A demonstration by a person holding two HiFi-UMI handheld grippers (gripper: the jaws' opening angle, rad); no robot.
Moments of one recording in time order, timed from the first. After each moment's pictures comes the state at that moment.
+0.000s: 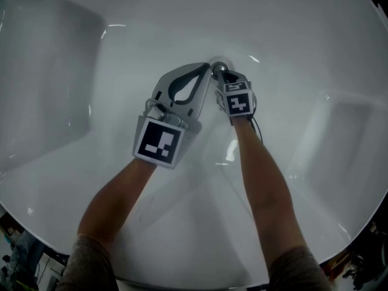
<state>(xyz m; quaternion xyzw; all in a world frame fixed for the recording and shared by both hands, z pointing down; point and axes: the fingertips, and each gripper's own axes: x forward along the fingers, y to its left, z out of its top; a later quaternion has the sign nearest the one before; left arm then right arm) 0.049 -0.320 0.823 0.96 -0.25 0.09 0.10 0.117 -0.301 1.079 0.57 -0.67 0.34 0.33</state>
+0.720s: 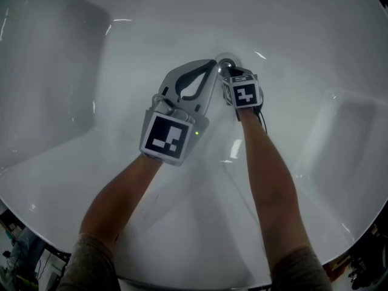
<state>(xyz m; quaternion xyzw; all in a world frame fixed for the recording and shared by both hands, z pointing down) 0.041 -0.316 0.834 0.95 -0.25 0.11 0.11 0.114 -0.298 1.092 0.56 -0.65 0.37 0.35</state>
